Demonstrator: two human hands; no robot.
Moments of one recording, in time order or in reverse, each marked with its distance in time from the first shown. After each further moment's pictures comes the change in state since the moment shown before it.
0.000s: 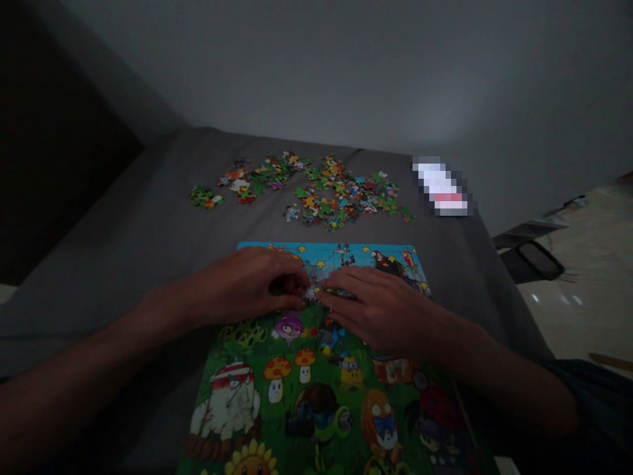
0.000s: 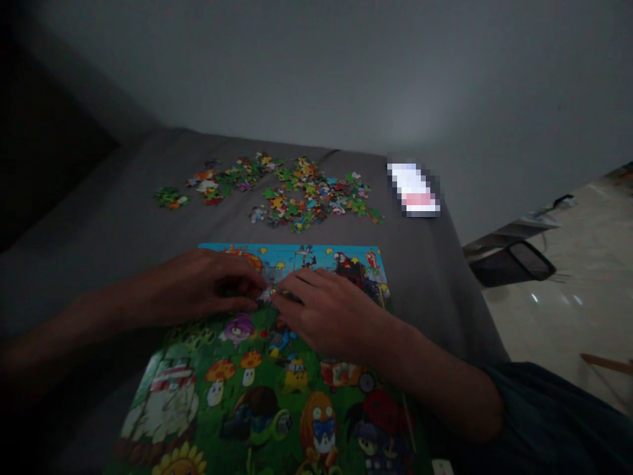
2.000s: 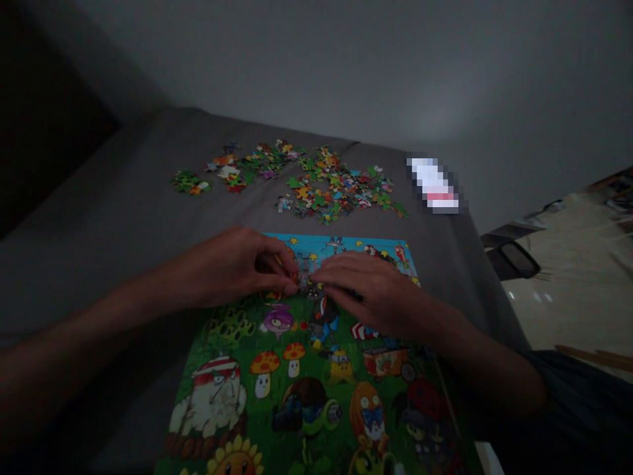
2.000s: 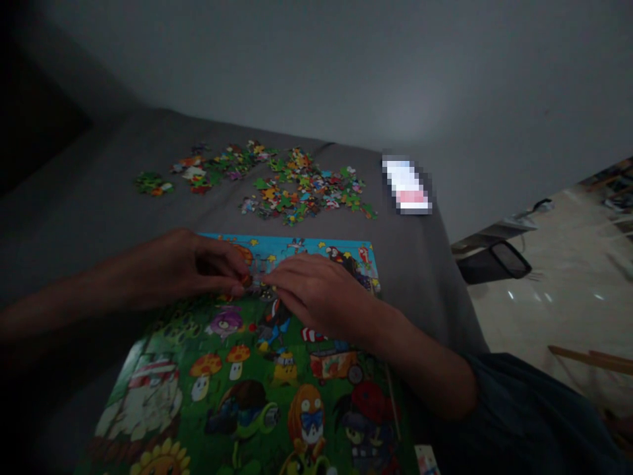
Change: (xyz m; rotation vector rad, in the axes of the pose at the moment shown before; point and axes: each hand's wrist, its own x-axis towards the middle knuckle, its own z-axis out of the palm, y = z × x) left_hand 0.005 -0.002 -0.003 -0.378 -0.006 -0.174; right_hand 0.001 0.016 0.007 0.319 0.158 0.086
